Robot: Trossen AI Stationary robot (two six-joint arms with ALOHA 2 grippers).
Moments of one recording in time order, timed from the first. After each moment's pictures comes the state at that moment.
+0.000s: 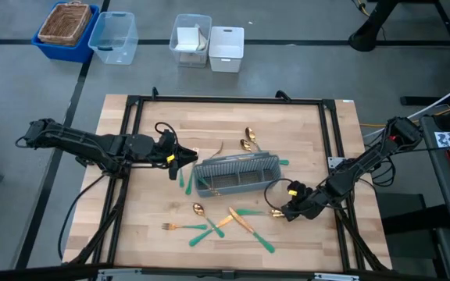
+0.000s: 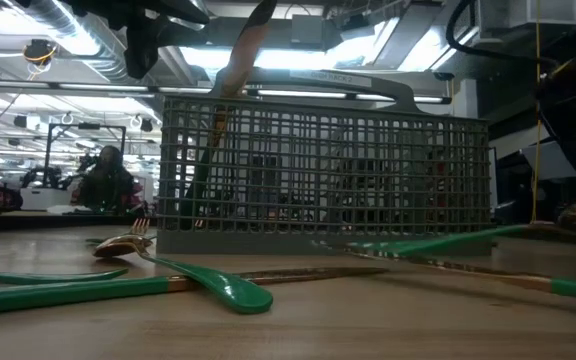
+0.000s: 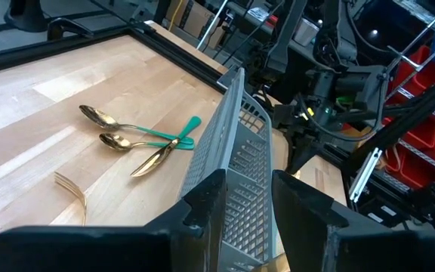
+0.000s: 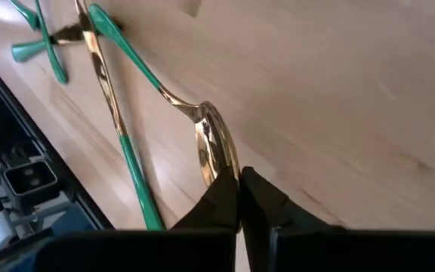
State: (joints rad) left arm -0.14 0.90 0.63 -0.01 -0.30 -0.58; right arm 0.68 1.24 0.51 -0.20 0.17 1.70
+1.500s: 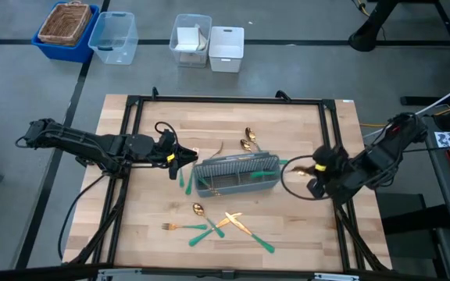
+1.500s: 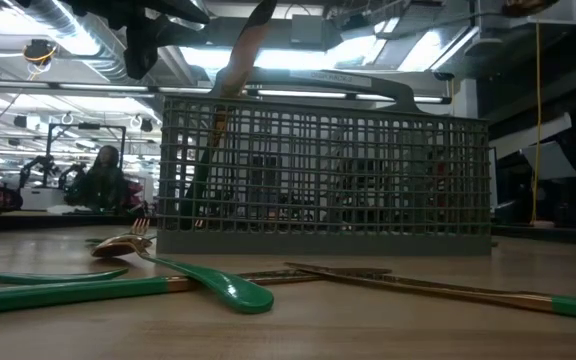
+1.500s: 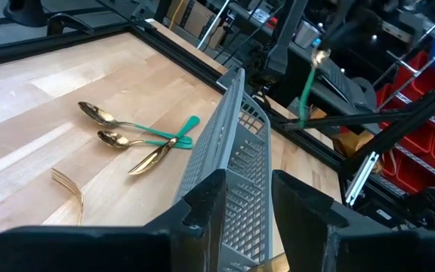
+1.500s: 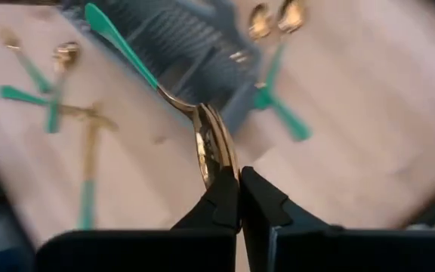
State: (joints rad) left arm -0.14 0.90 0.63 -0.01 -0.30 -0.61; right arm 0.68 1.20 1.44 -1.56 0.50 1.30
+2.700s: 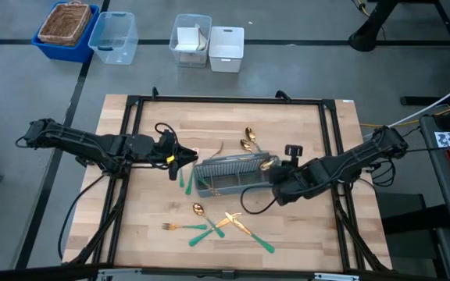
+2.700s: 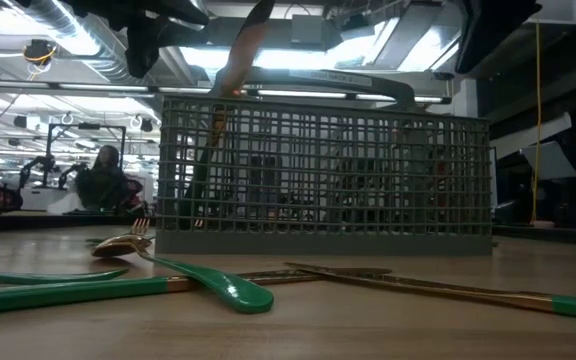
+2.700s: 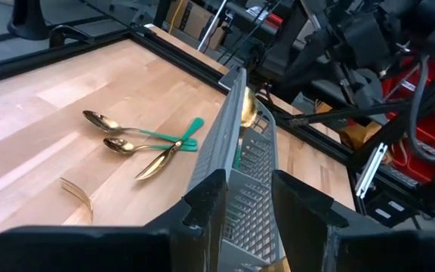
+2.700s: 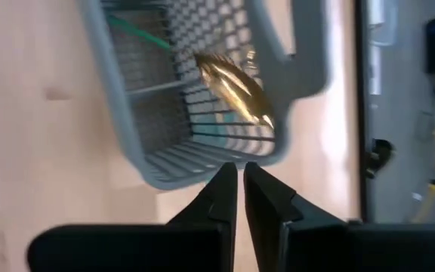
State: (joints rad) left arm -0.14 0.90 0.63 -0.02 -0.30 -0.54; right arm 0.44 1.53 1.43 -1.36 0.52 0.44
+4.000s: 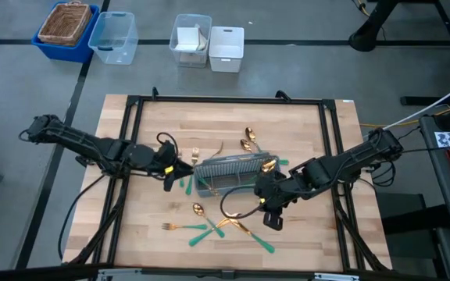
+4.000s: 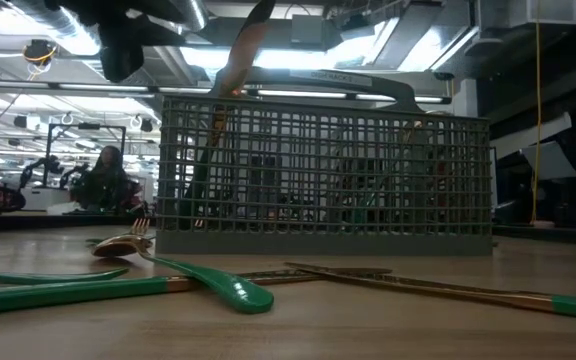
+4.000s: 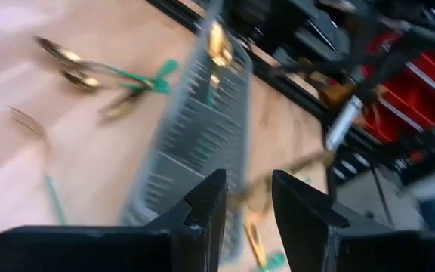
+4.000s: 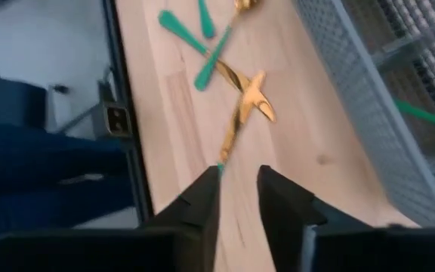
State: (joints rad) left arm -0.28 0.90 0.63 -0.12 -0.27 -0.68; right arm 0.44 1.60 1.57 -0.98 0.00 0.74
